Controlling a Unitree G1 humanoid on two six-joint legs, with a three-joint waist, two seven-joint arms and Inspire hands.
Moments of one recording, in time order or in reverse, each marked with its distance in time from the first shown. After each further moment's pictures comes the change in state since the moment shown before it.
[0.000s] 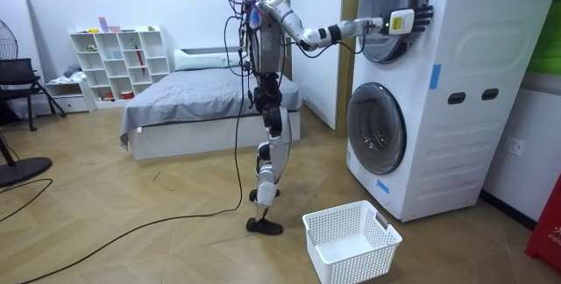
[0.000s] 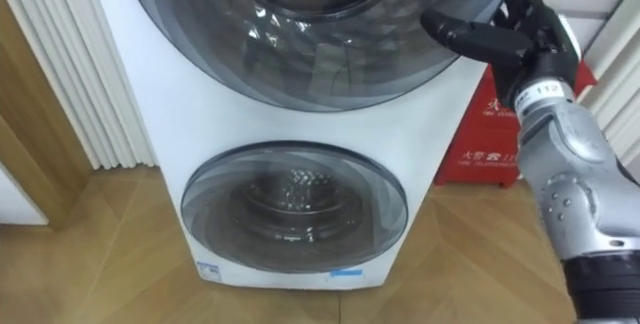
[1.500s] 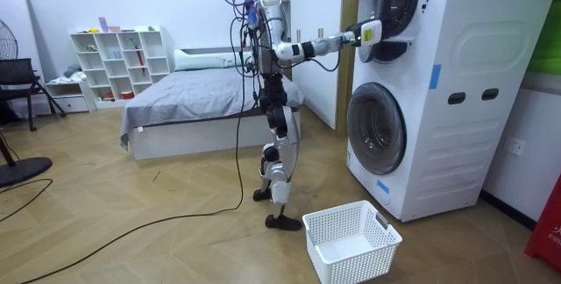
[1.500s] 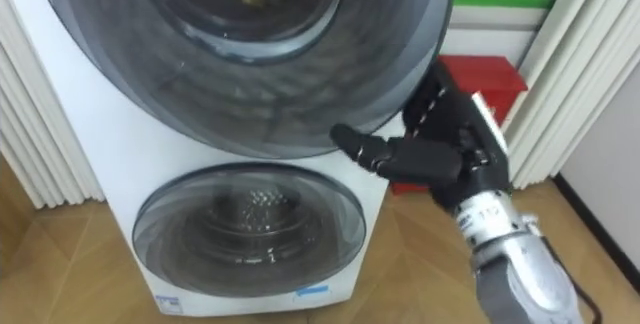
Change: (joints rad) left arm 0.016 0.029 -0.195 -0.016 0.026 0.005 0.061; right arm 0.571 0.153 0.086 -0.432 -0.028 -0.173 0.282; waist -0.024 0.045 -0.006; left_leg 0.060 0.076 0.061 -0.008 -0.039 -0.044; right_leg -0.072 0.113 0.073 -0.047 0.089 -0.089
